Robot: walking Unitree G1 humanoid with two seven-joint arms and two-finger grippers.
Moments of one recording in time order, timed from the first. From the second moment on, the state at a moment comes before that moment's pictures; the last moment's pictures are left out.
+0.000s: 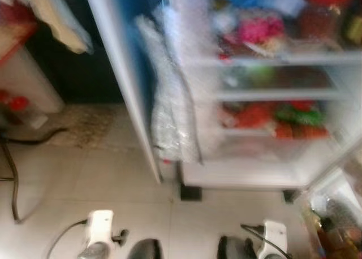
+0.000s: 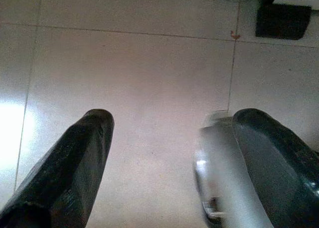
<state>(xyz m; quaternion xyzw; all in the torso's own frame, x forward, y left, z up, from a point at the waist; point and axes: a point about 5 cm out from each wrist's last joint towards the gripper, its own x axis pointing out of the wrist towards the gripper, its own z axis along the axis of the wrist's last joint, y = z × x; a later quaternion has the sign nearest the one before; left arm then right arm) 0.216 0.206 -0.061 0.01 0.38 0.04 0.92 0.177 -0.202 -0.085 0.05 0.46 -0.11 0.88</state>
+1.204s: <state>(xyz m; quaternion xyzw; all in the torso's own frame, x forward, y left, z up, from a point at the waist) 0.213 0.199 -0.065 0.02 0.40 0.03 0.92 0.164 -0.196 -0.092 0.06 0.48 -0.10 0.87</state>
